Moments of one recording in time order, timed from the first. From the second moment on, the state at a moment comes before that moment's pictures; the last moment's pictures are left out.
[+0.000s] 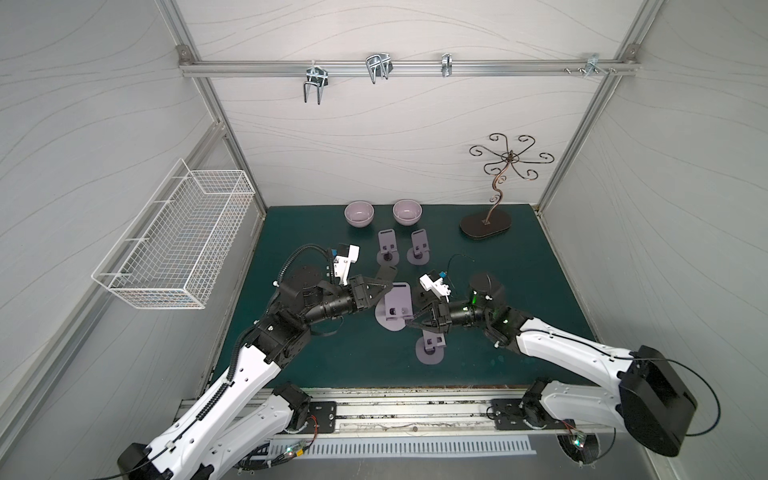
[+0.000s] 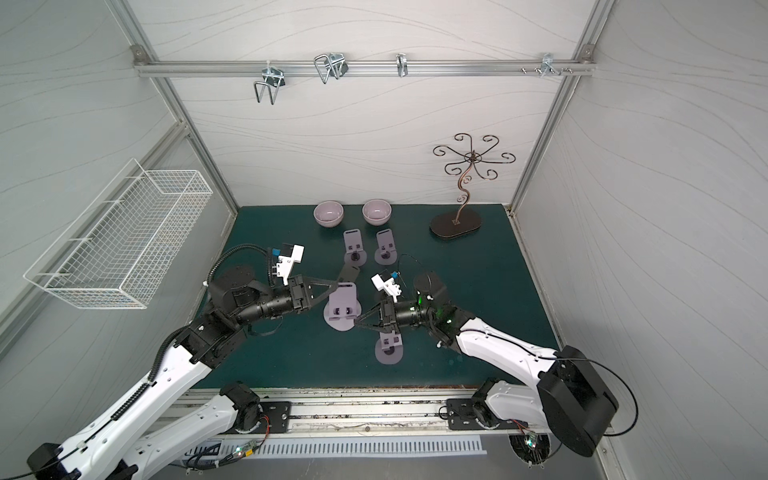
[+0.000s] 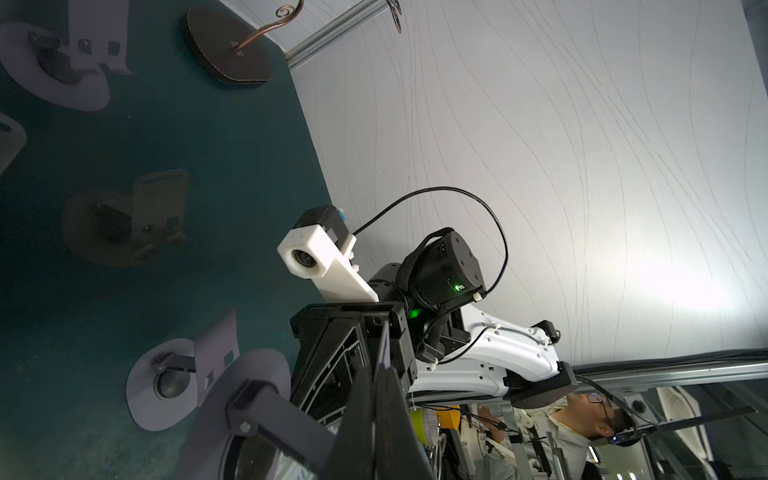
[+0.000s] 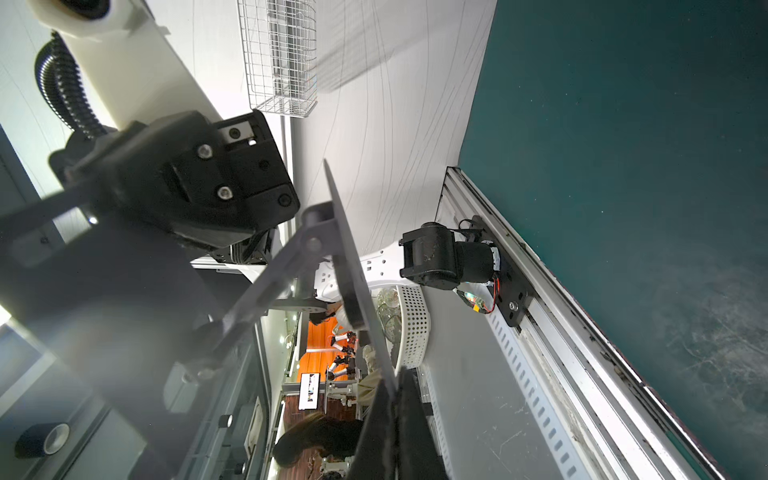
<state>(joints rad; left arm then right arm) -0.54 0.80 0.82 -0.18 0.57 -0.99 0.78 1.20 0.59 0.35 -0.96 1.22</state>
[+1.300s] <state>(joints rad) -0.51 0.87 0.87 0.16 0.56 -1.19 0.65 1.08 0.89 -0.22 -0.88 0.95</state>
